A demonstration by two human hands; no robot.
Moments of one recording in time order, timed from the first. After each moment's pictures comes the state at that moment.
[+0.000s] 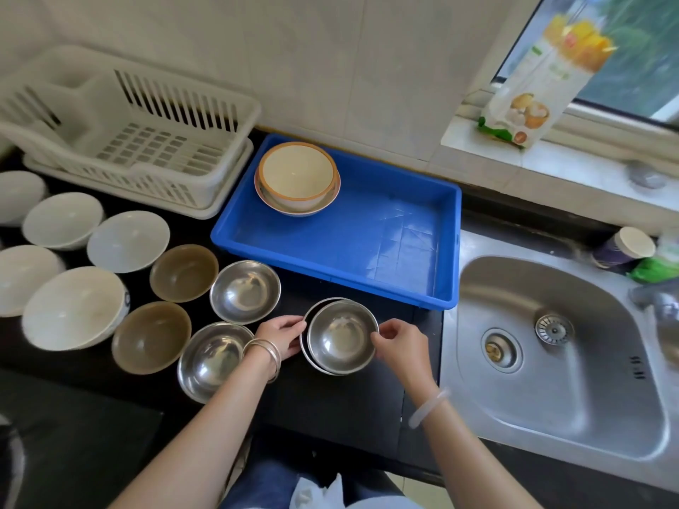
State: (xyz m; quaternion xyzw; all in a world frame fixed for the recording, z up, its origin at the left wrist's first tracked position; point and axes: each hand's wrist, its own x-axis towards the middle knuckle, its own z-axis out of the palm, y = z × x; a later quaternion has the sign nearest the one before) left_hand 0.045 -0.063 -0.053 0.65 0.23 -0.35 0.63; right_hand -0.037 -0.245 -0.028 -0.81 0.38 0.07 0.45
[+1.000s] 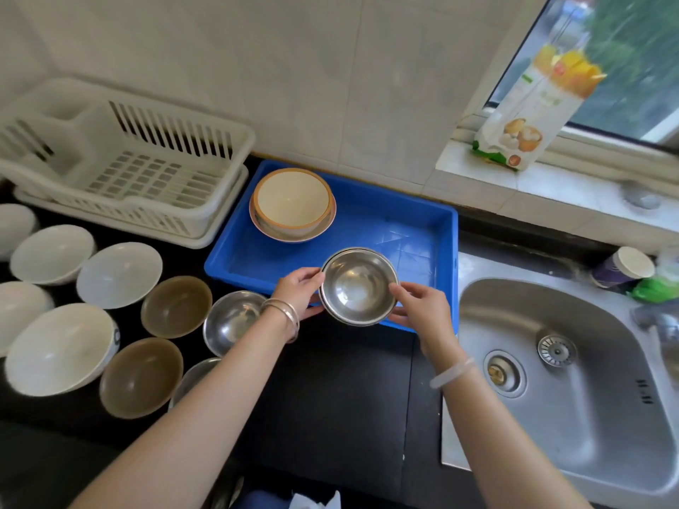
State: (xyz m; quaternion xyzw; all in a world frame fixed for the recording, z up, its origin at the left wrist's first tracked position) left_hand 0.127 -0.117 0.010 0.65 0.14 -0.30 0.68; right_hand 0.043 -0.295 0.008 -0.66 0.39 -0.04 0.64
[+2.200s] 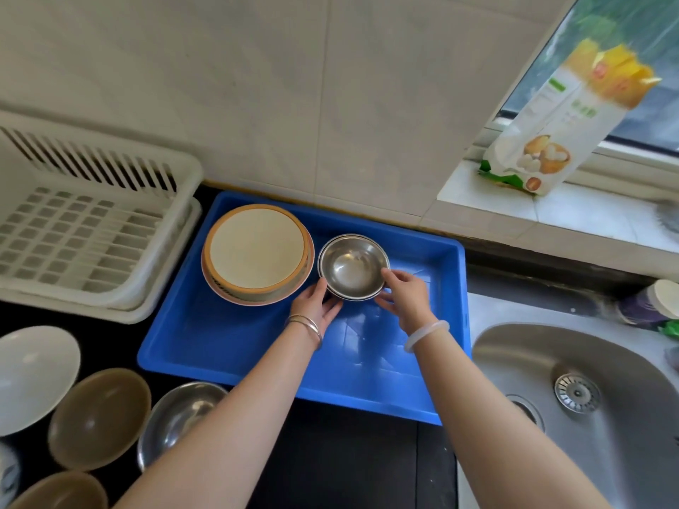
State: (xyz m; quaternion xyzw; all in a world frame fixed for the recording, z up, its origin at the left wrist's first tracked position) left_hand 0.238 -0.224 -0.067 0.45 0.26 -0.32 0.79; right_hand 0.199 -0.369 -0.060 -0.58 0.46 -0.01 0.68
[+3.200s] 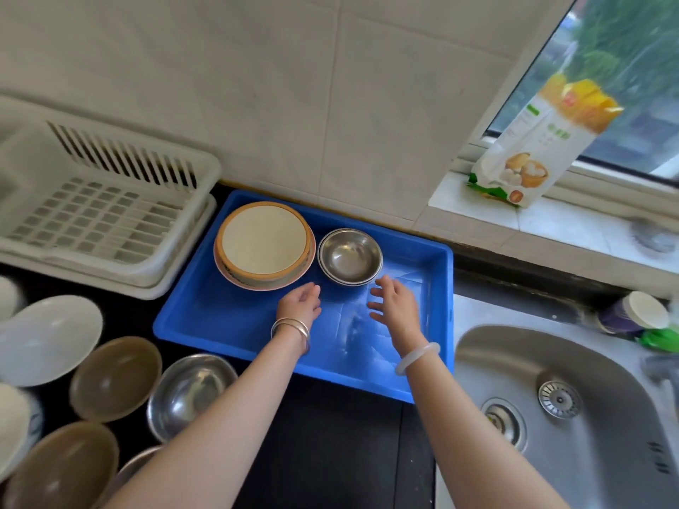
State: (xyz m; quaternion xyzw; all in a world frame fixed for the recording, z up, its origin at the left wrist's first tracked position) left_hand 0.205 -0.198 -0.050 0.62 0.21 -0.24 0.71; right_hand 0.157 -0.339 -0.030 -0.66 0.40 -0.02 0.64
